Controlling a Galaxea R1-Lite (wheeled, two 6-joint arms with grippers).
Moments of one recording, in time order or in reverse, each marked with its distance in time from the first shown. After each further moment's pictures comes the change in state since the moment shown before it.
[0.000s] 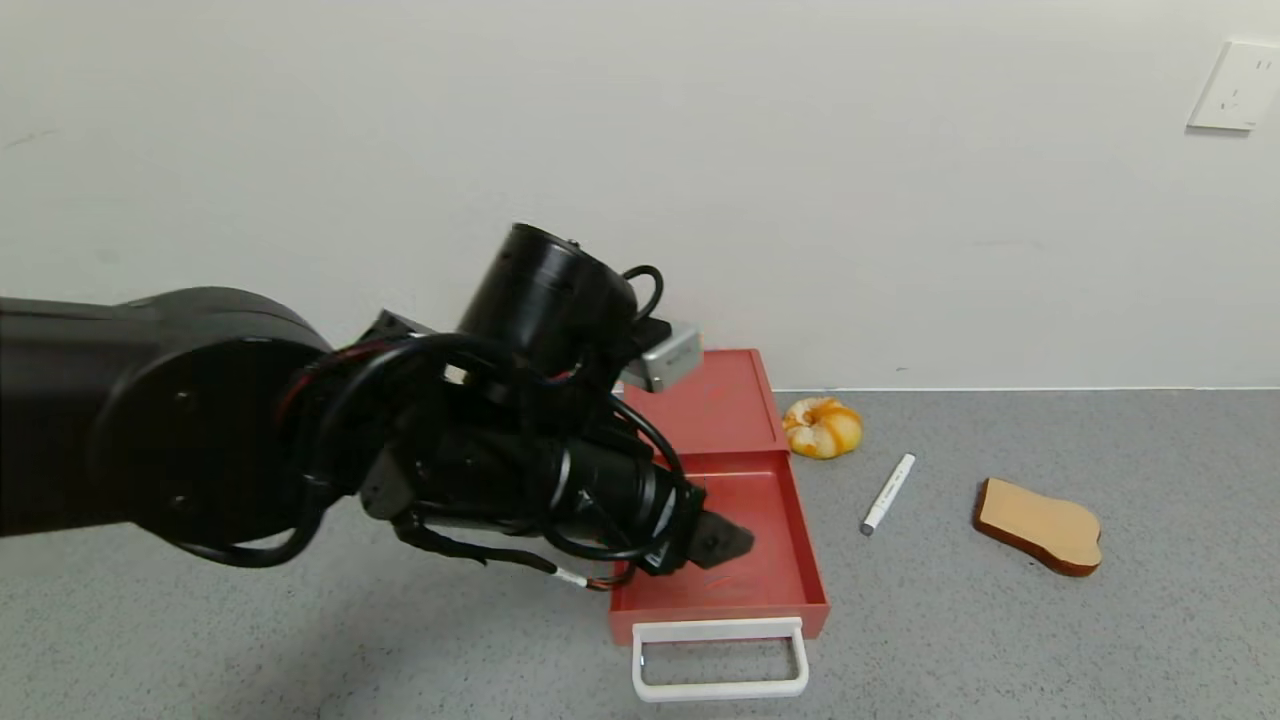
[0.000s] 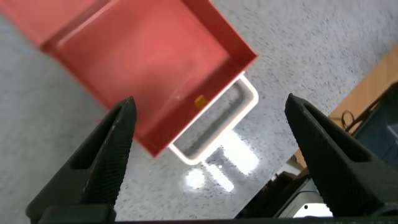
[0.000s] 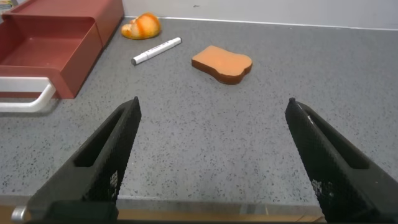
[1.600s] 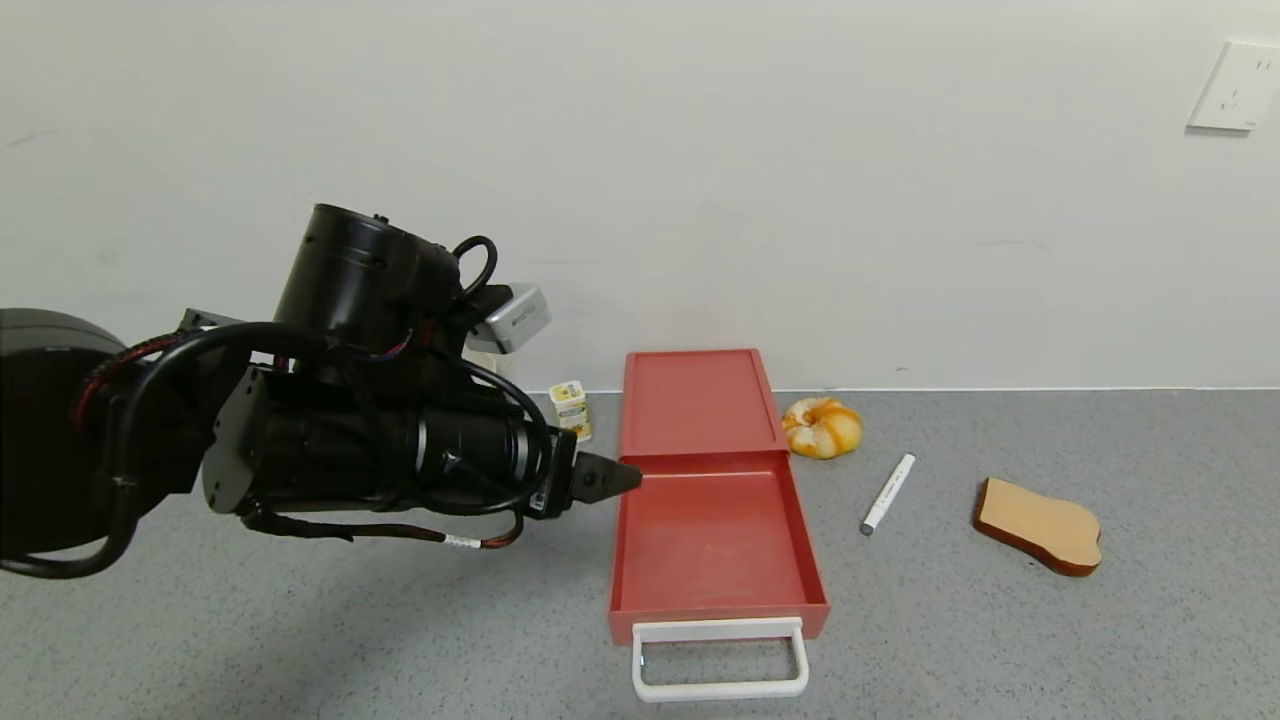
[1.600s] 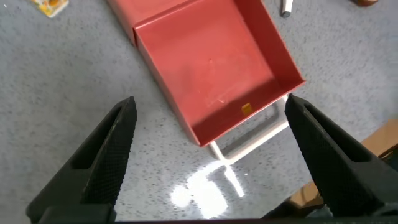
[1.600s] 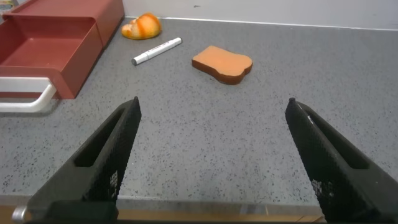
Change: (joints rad) left arm 0.161 -0.109 0.156 -0.121 0.015 -0.104; right arm 0.000 0.000 0.000 0.000 0.000 0.000
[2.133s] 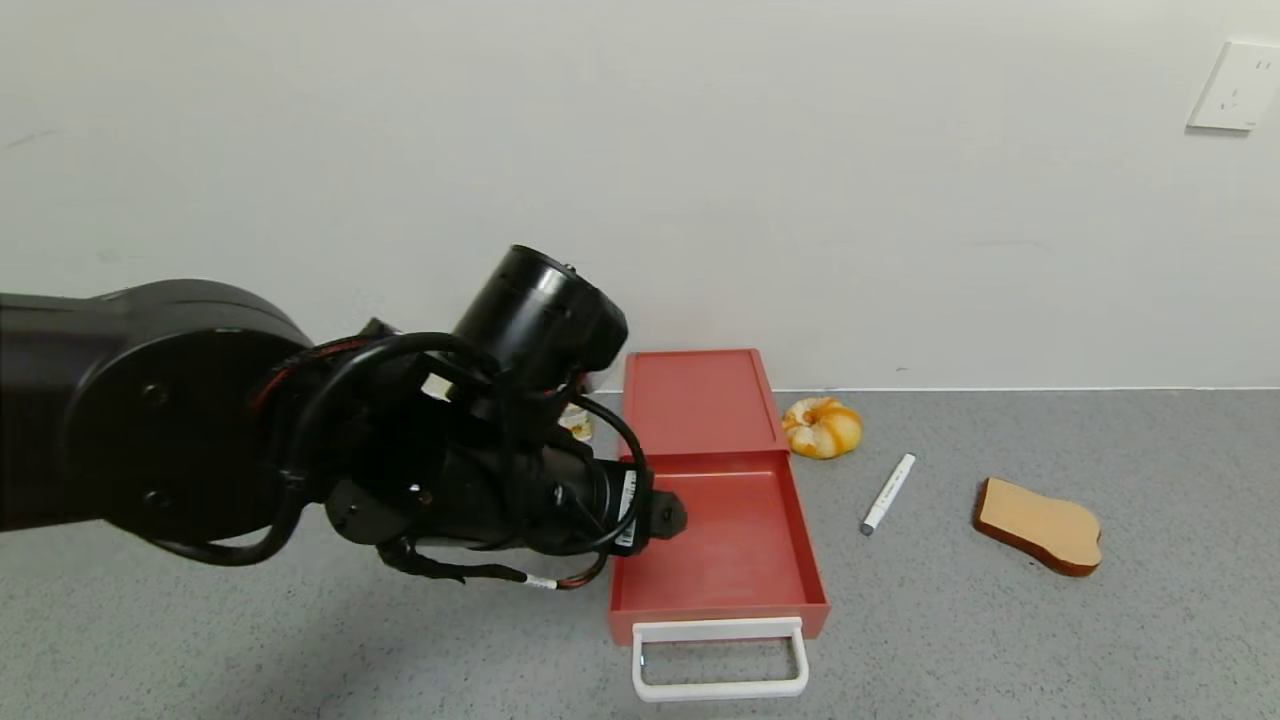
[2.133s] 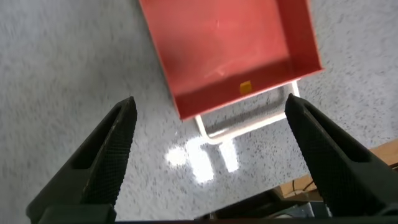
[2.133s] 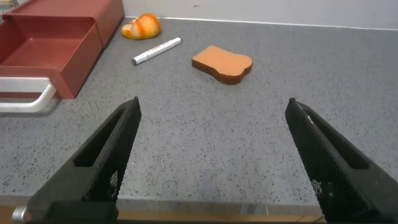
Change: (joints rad) left arm -0.190 0.133 -0.190 0.287 0.266 -0.262; right arm 0.000 0.000 0.000 0.000 0.000 0.001
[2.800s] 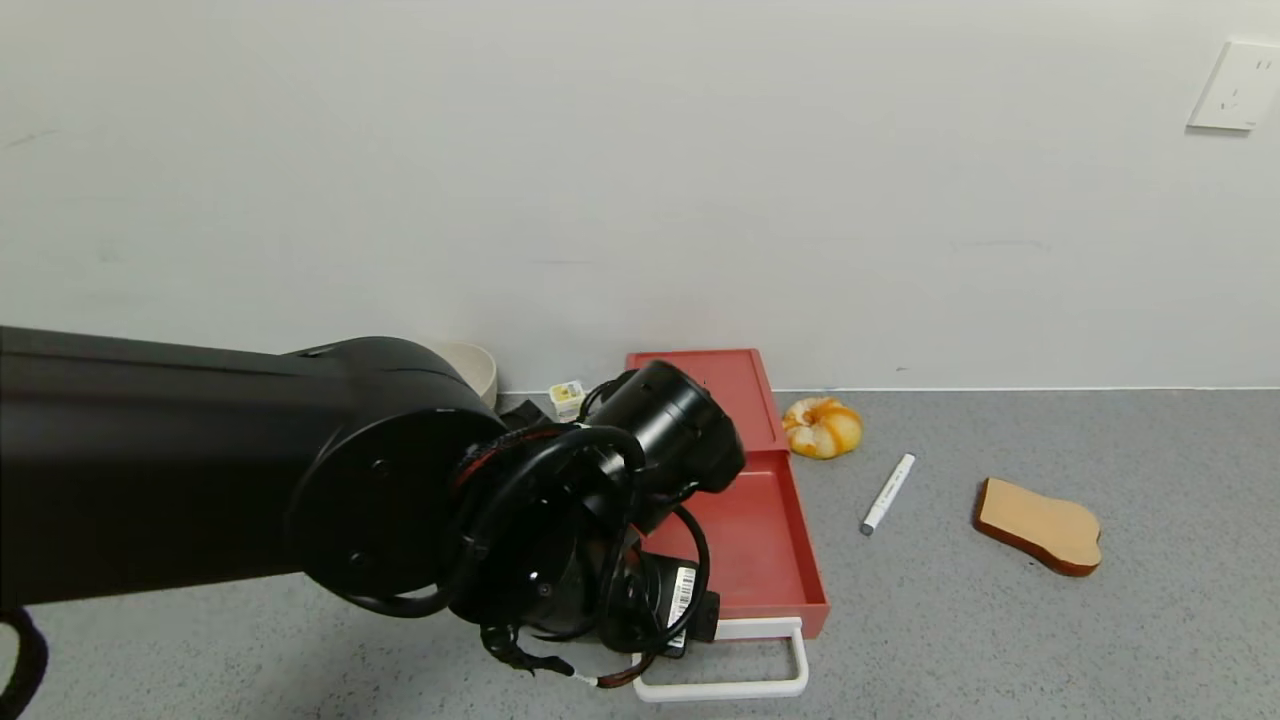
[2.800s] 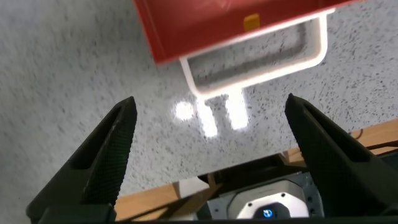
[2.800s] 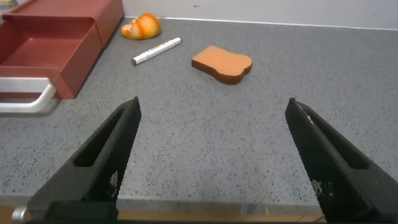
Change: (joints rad) left arm -0.114 0.109 -0.033 0.180 0.019 -0.146; right arm 0.000 0.000 0.000 0.000 0.000 0.000
